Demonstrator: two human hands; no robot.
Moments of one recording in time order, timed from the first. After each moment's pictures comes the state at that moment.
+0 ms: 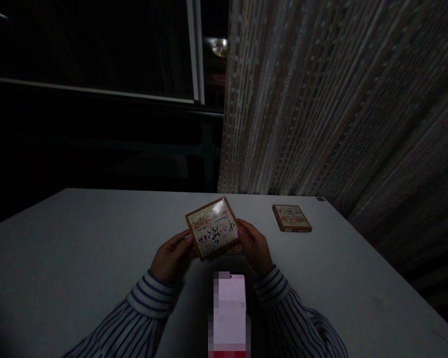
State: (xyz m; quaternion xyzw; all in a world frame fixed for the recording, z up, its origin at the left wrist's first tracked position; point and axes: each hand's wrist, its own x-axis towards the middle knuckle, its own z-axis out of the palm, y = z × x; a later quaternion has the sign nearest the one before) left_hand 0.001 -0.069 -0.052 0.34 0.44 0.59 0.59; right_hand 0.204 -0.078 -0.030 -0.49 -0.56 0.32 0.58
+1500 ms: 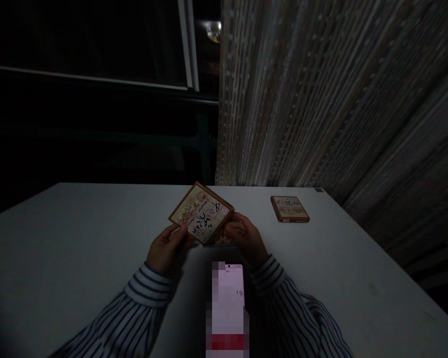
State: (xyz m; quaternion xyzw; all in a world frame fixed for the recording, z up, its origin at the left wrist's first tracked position) left_hand 0.005 -0.072 -0.038 0.30 0.46 0.61 0.57; right_hand 0.200 -0.076 -0.039 -0.45 -0.51 0.49 0.55
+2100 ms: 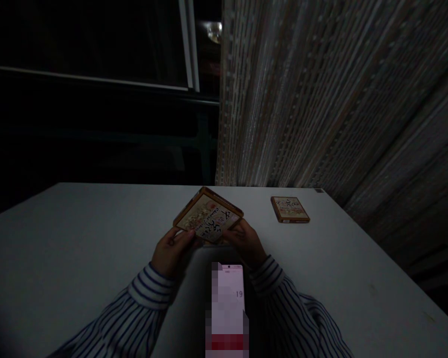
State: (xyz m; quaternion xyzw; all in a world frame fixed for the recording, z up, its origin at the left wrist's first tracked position) left_hand 0.016 -0.077 -0.042 0.32 0.41 0.61 0.60; right_hand 0.194 -0.078 -0.033 -0.40 -0.52 0.53 0.54
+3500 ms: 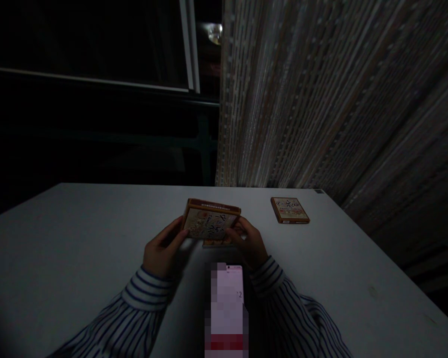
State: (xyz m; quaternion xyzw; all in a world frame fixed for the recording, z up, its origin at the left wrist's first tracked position) left_hand 0.004 -0.083 -0.028 0.45 0.48 0.65 0.39; right_hand 0.203 -0.077 -0.035 -0.44 -0.61 0.39 0.53
